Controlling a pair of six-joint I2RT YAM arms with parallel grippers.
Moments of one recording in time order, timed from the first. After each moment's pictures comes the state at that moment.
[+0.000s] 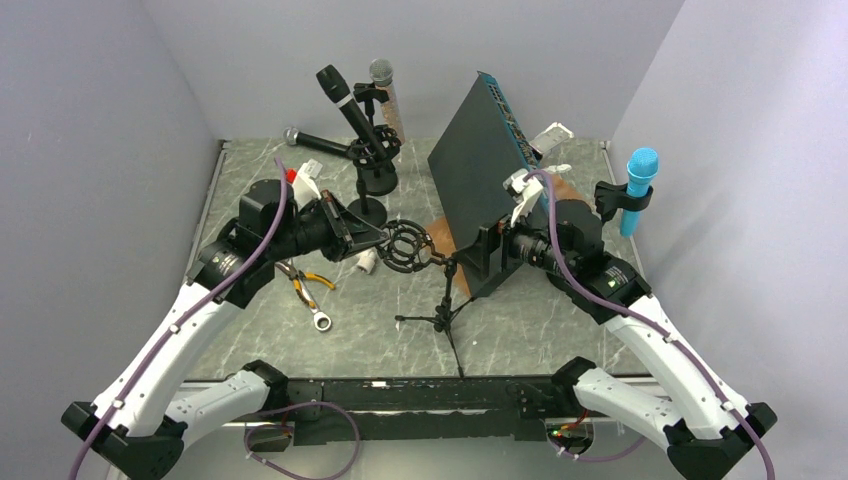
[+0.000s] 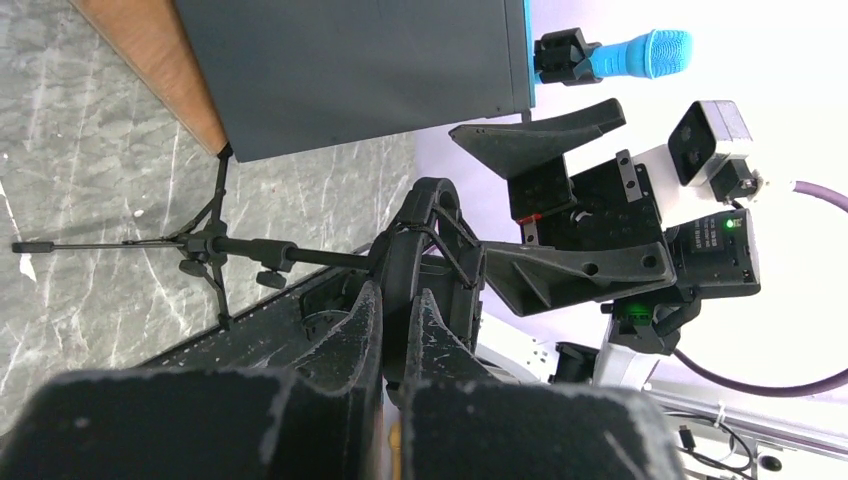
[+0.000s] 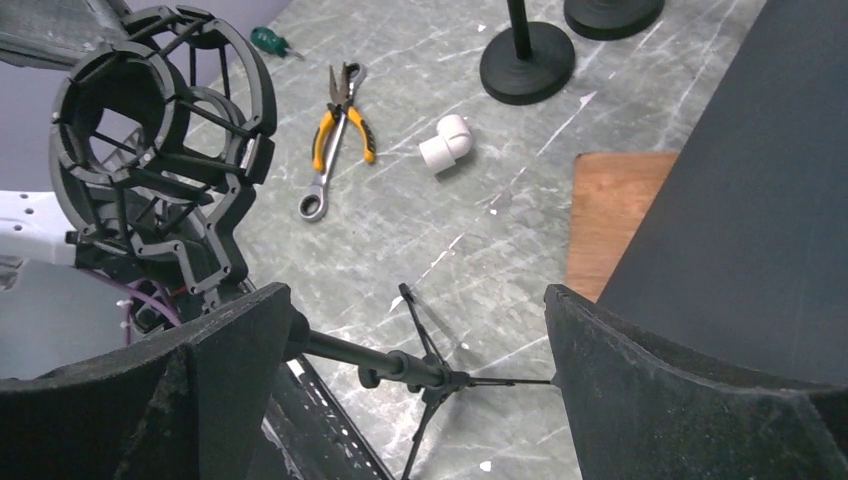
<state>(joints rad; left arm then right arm) -0.53 0.96 1.17 -0.57 0.41 -1.11 0.59 0.88 1.02 -0.46 -0.30 0.22</state>
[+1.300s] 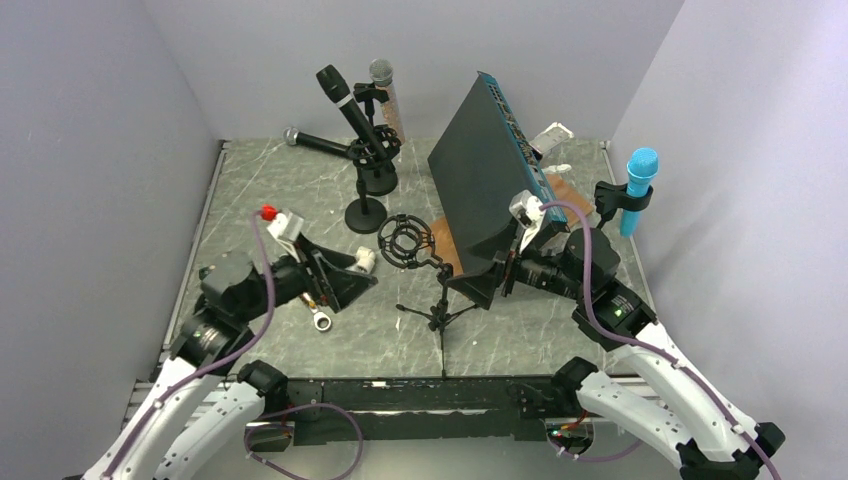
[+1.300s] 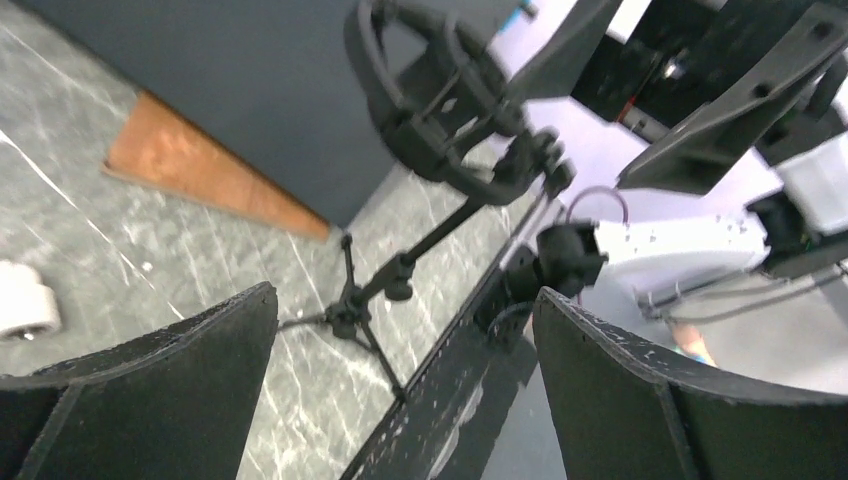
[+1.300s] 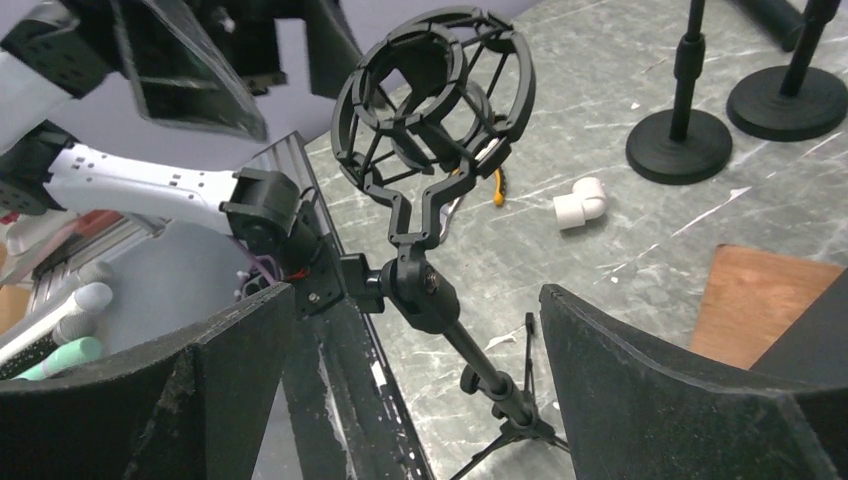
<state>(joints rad) -0.51 0.54 0.77 -0.27 0.46 -0.56 0.64 0.71 0.85 -0.21 -0.52 0.30</state>
